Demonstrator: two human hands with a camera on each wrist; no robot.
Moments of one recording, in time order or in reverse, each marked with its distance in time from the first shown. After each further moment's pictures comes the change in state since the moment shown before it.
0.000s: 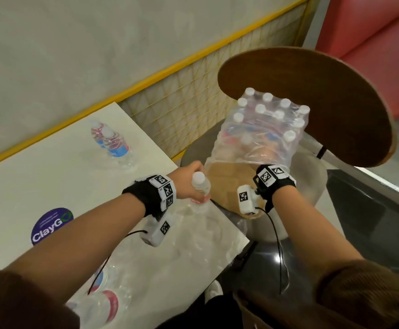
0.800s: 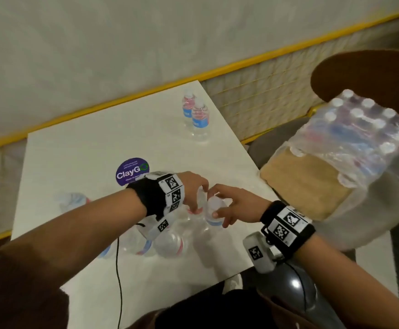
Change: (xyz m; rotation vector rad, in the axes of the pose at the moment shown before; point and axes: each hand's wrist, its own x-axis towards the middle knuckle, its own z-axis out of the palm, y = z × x) left_hand -0.155 -0.087 -0.013 0.363 -0.160 -0.245; right_hand -0.193 -0.134 0.108 0.132 -0.906 -0.474
